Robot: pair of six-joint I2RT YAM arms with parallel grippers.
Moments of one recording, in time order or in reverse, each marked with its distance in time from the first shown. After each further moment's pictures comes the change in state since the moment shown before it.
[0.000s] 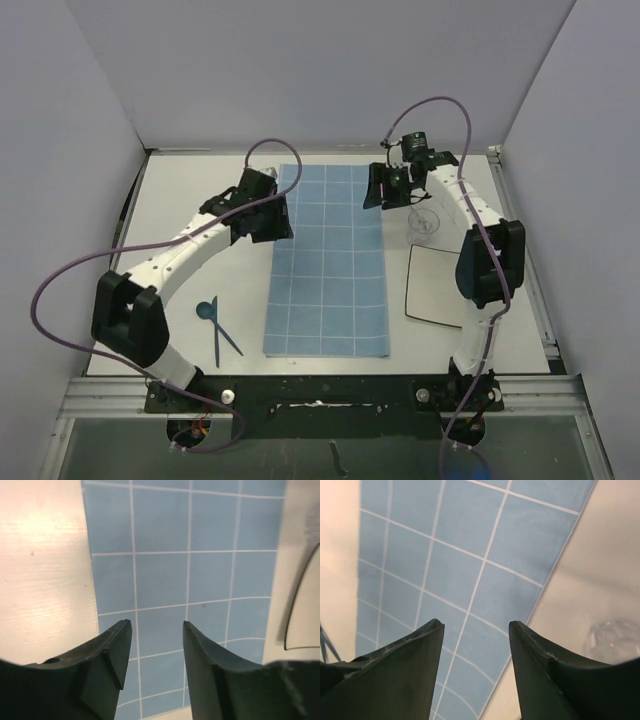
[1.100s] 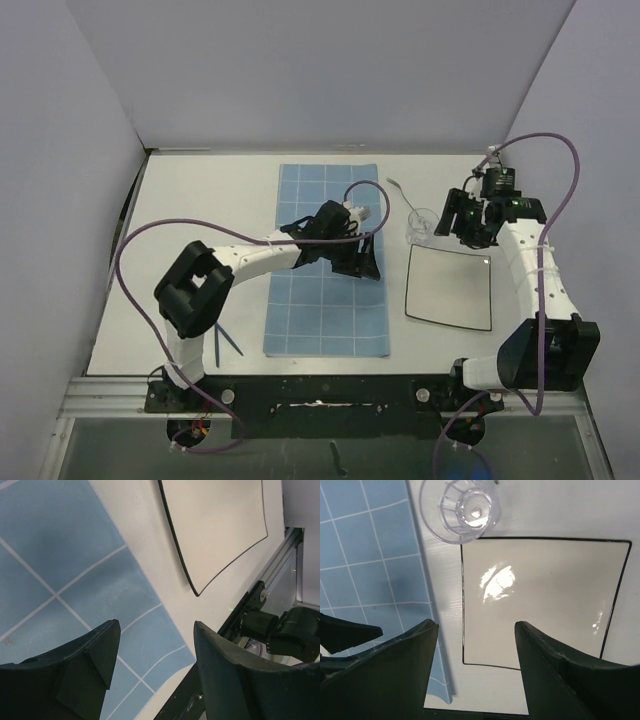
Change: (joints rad) left arm -0.319 0.236 0.012 0.465 0.428 -0.055; right arm -0.262 -0.696 -0.500 -0.114 0.237 0.089
